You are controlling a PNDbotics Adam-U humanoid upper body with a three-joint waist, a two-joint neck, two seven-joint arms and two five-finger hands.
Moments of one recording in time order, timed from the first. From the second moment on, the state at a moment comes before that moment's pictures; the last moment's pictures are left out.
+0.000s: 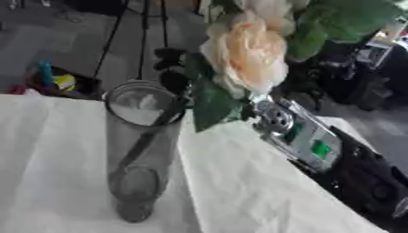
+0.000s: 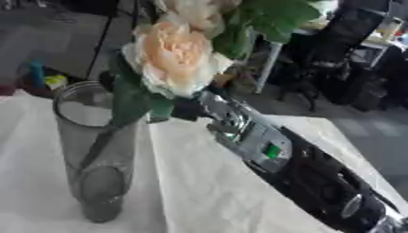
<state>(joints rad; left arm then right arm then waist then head) -0.45 0.09 -0.11 -1.98 0.05 -0.21 -0.23 -0.50 -1.11 0.03 -1.99 -0.13 0.13 0.05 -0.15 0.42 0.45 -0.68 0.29</state>
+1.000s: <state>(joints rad) -0.44 0.09 -0.12 -1.98 0.06 -0.21 -0.25 -0.51 -1.11 0.04 -1.91 -0.07 0.11 0.36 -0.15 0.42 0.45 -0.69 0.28</state>
